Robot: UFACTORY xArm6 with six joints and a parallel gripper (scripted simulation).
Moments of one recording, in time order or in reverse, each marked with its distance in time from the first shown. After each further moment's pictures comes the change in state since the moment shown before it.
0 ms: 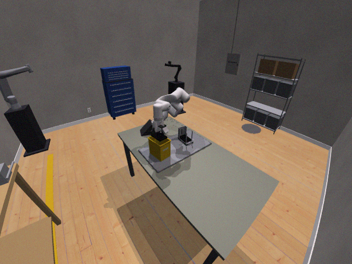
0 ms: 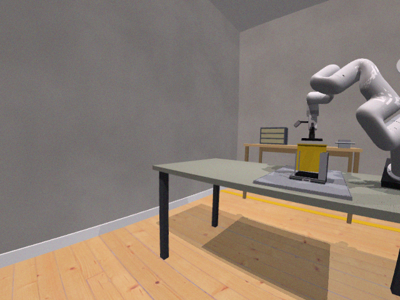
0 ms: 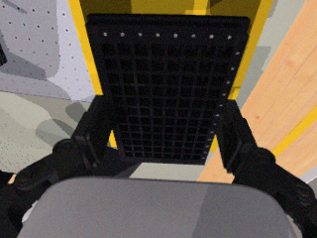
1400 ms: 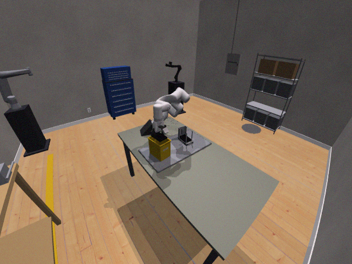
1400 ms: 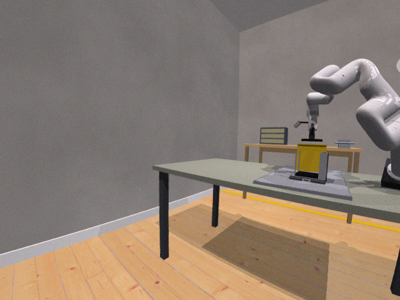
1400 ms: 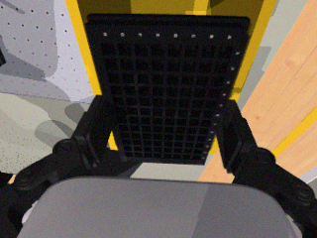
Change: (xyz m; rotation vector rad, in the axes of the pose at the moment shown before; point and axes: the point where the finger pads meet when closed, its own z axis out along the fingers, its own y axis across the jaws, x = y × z) arm 0.000 0.000 0.004 0.000 0.000 0.000
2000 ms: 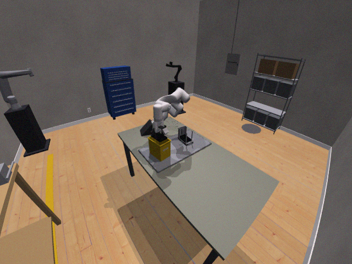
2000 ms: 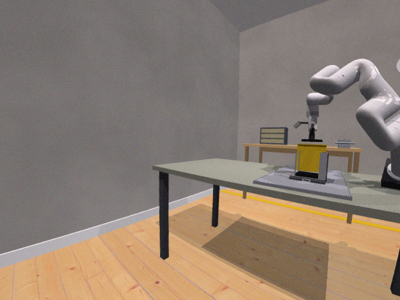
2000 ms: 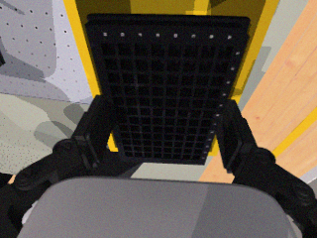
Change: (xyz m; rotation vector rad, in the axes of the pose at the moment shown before) arm 0.000 0.000 0.003 0.000 0.000 0.000
